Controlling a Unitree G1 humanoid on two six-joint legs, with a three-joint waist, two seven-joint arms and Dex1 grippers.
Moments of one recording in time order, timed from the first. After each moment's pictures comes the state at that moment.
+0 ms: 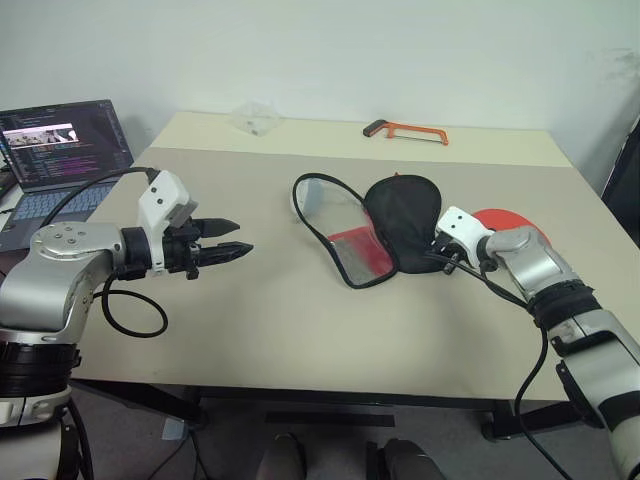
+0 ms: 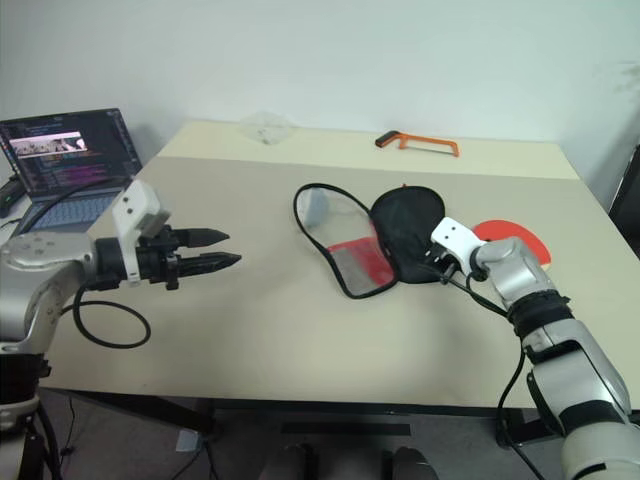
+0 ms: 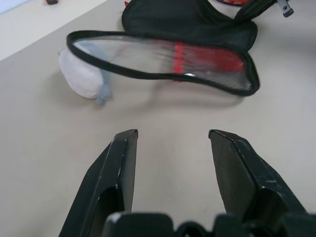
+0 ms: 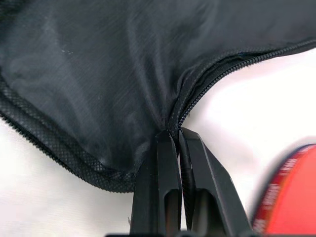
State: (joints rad) left arm -0.53 0.97 0.12 -0.04 -0.44 0.62 -1.06; right arm -0.97 -0.60 0.41 0.78 -0.14 0.33 0.74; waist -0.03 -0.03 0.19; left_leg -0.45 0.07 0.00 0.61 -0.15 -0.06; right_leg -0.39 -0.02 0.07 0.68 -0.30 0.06
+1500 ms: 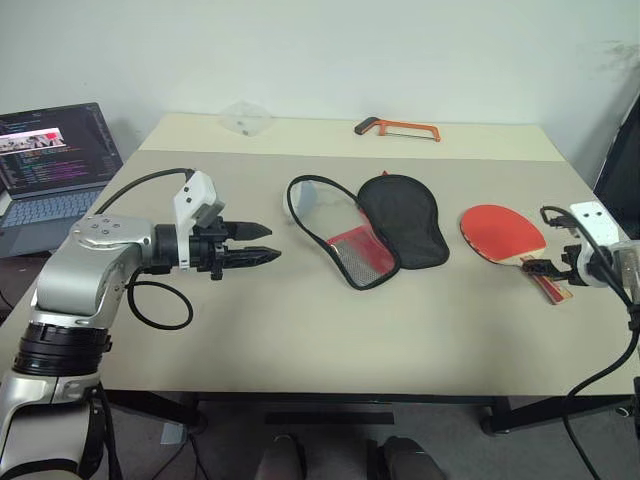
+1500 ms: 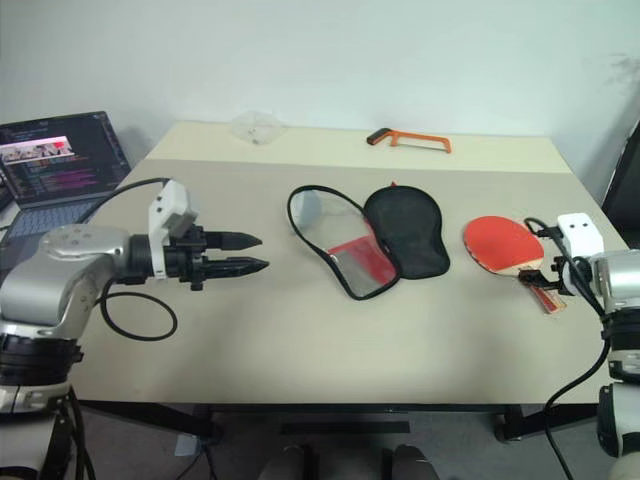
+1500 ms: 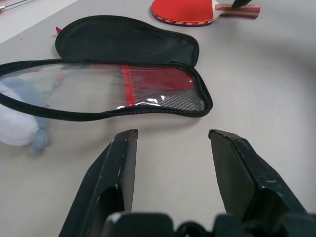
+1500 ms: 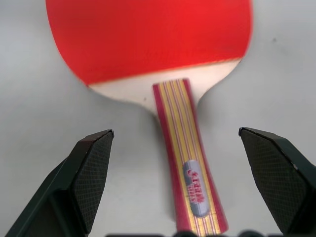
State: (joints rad) left arm -0.63 0.88 0.02 0.01 -0.45 0.60 -1.19; right arm -0.75 -0.84 -0.05 0.41 0.07 1.10 0.66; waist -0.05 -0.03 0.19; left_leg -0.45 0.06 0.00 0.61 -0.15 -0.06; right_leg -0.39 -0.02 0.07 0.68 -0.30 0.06
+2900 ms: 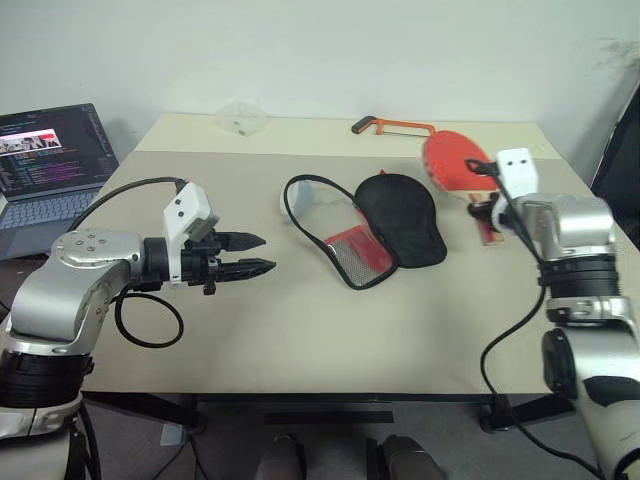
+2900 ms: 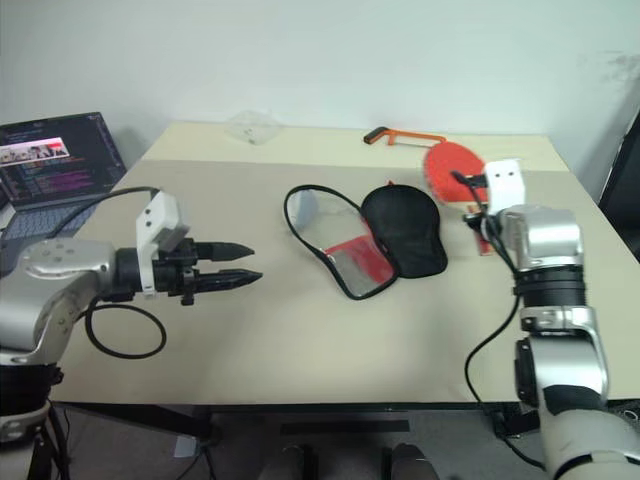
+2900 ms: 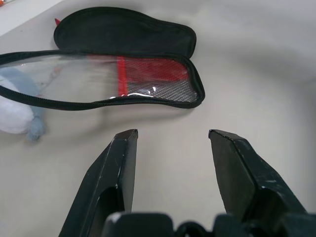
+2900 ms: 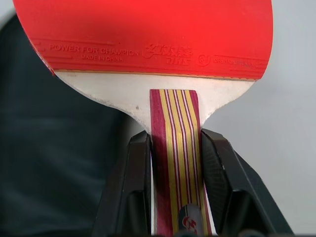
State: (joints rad) left arm -0.49 0.93 0.10 -0.19 -0.51 0.68 -1.11; right arm -1.04 -0.43 -0.08 0.44 0.09 1.05 0.30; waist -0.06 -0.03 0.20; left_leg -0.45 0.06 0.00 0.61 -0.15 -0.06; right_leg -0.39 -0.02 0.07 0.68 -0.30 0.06
